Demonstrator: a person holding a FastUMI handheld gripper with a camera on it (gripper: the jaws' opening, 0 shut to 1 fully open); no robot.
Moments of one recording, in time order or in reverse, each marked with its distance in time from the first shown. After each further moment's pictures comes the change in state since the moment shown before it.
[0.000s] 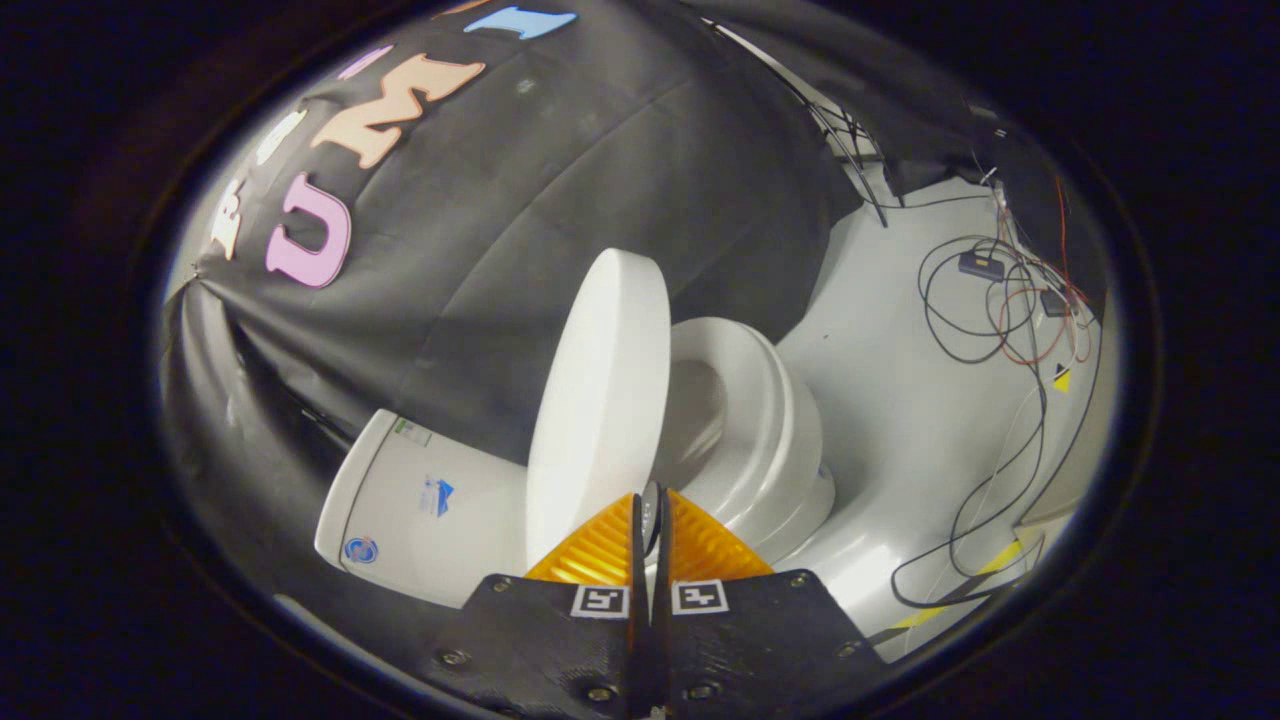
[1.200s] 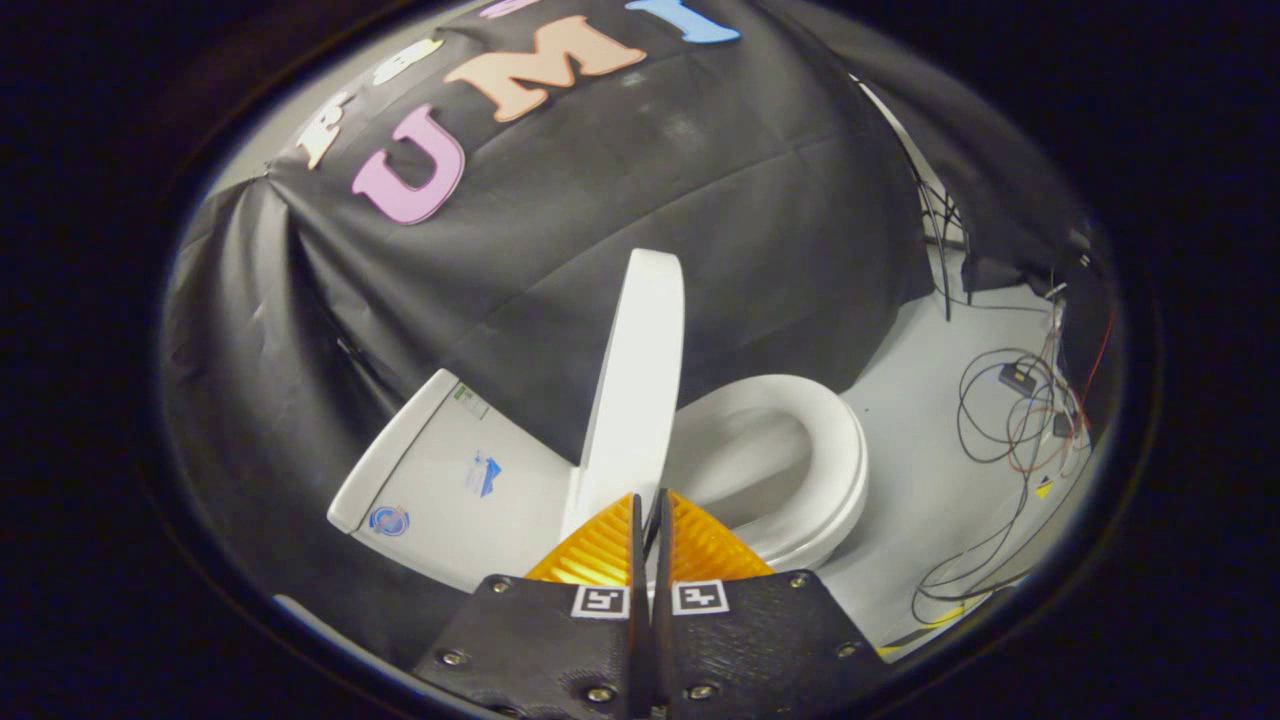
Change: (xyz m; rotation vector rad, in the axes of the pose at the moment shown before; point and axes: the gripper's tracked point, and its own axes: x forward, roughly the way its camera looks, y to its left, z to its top) arm -0.028 0.115 0.010 -0.324 -0.051 0.049
